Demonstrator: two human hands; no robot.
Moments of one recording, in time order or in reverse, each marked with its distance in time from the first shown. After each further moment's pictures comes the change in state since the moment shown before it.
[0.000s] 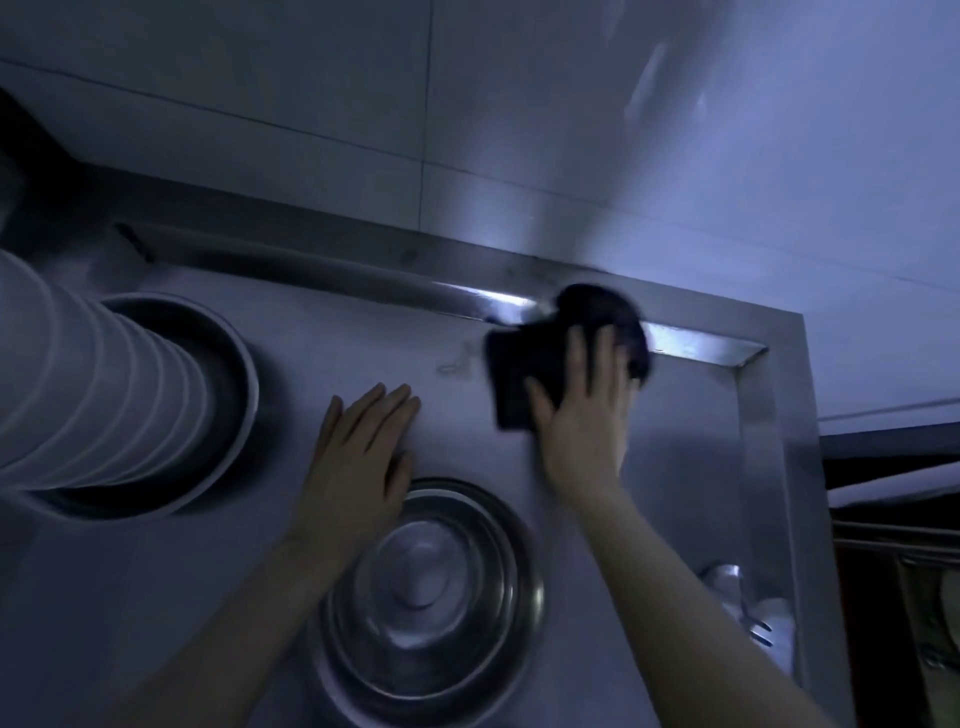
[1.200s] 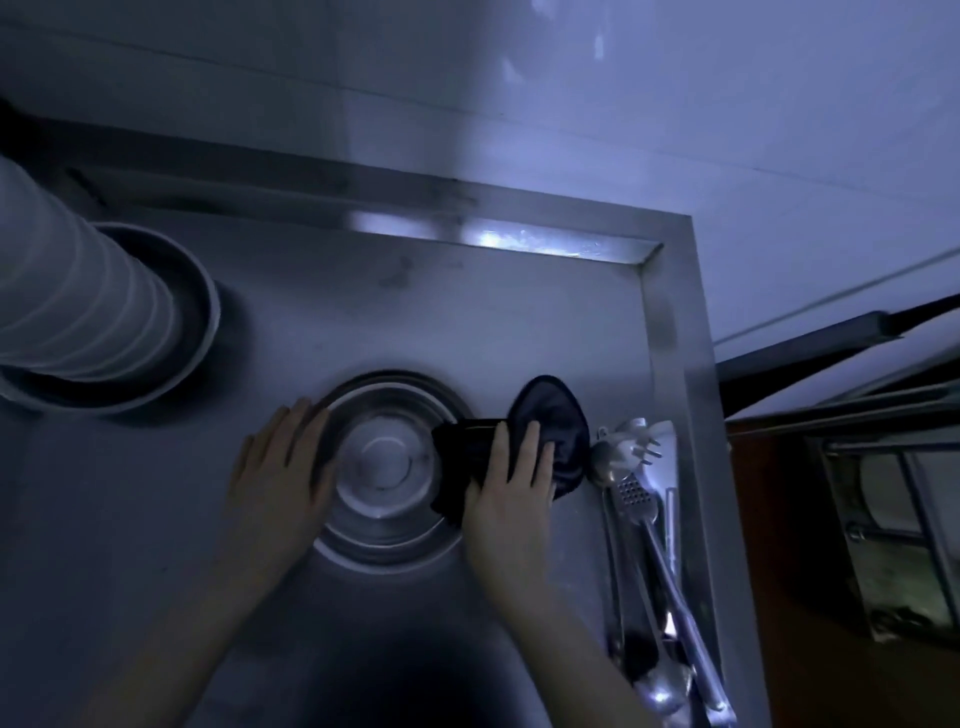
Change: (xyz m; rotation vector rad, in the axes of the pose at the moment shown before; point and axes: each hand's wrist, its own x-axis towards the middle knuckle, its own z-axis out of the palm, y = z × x) left_hand -0.121 0.016 -0.015 0.113 -0.102 -0.150; right_hand -0.213 -0.013 -0.043 -0.036 -0.349 0.214
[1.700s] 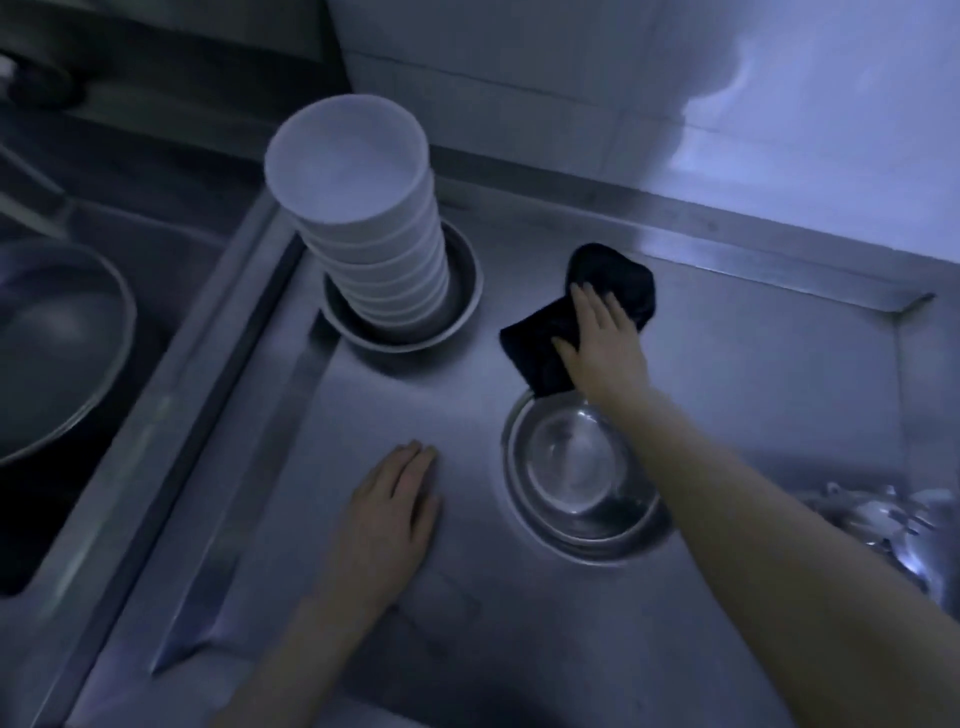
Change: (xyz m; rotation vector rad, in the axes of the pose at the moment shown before) left_hand -0.104 -0.070 -0.034 -0.095 0.055 -0.150; right_hand 0.135 -0.138 -0.004 0.030 0.064 -0.554
